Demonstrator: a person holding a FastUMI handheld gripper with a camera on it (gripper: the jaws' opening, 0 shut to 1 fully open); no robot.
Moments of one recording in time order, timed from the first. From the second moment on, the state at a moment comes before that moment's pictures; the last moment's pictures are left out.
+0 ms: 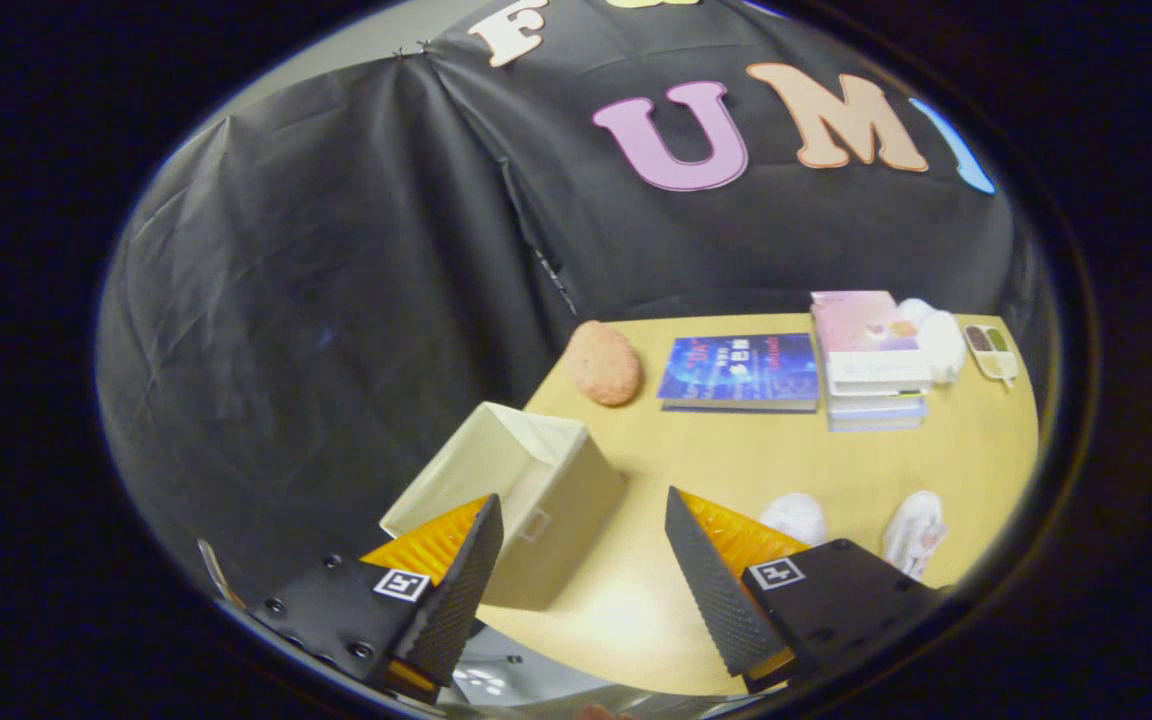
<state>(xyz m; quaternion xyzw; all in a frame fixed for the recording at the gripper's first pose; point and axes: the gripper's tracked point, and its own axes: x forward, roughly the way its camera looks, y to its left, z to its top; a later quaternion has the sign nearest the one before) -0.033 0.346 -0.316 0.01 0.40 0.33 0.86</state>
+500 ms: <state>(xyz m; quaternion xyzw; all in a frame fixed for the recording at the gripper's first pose) -0.045 0.188 -0.379 -0.08 0.44 0.24 0.86</state>
